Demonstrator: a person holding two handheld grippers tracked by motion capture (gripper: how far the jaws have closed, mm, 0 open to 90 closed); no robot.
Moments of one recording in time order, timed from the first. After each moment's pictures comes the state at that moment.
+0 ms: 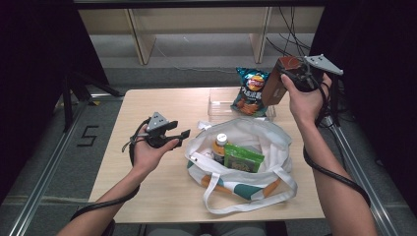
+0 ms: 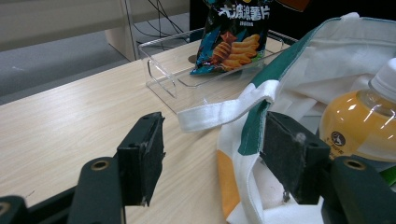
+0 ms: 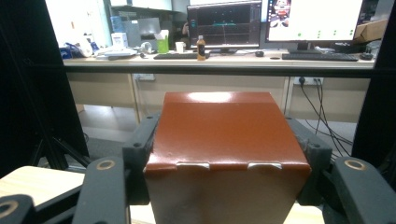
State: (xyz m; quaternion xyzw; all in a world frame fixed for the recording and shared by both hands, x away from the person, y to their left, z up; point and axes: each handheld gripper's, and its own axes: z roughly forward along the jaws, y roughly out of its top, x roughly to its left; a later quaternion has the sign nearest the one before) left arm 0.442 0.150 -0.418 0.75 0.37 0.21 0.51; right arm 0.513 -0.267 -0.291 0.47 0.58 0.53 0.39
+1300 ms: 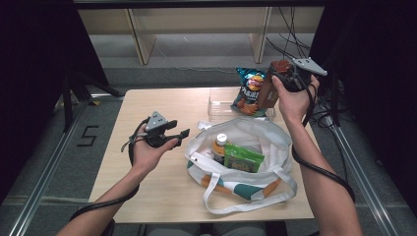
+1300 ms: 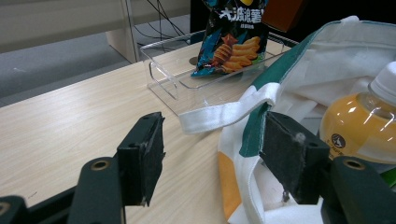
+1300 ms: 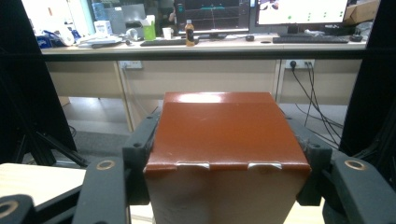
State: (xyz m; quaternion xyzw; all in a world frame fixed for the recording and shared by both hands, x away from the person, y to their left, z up) left arm 0.442 0.151 -0.417 0.74 0.37 0.21 0.52; right arm 0.532 -0.250 -0.312 0.51 0.58 0.51 0.39
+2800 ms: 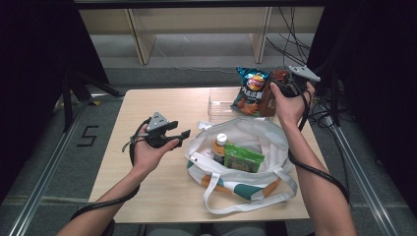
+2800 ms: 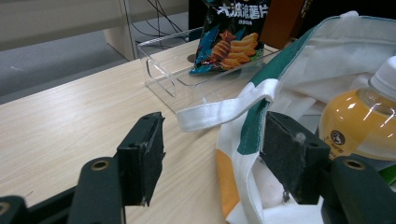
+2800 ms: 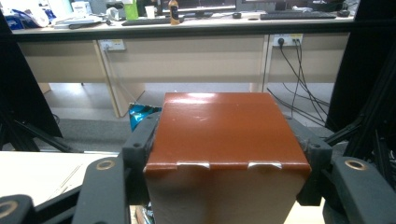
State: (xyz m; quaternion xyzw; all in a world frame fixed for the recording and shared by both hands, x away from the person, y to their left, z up) left arm 0.442 0.149 -0.419 0.75 0.36 0.21 0.51; right arm 0.542 -0.251 -0.341 0.54 0.57 0.48 0.38
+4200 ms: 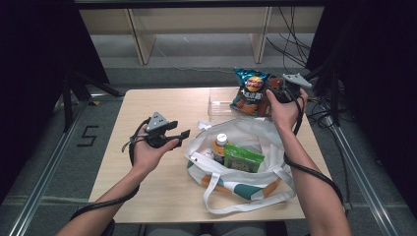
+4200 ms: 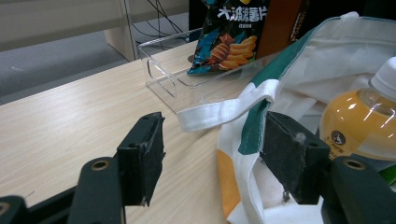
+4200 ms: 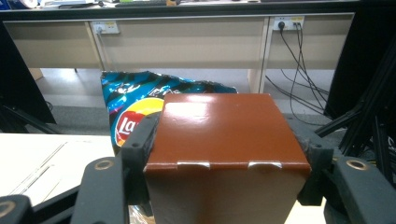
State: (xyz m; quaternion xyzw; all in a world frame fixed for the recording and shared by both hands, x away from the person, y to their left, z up) left arm 0.443 0.150 -0.419 0.75 0.37 0.21 0.52; right arm 0.554 -0.248 -0.375 0.56 0.58 0.46 0.38
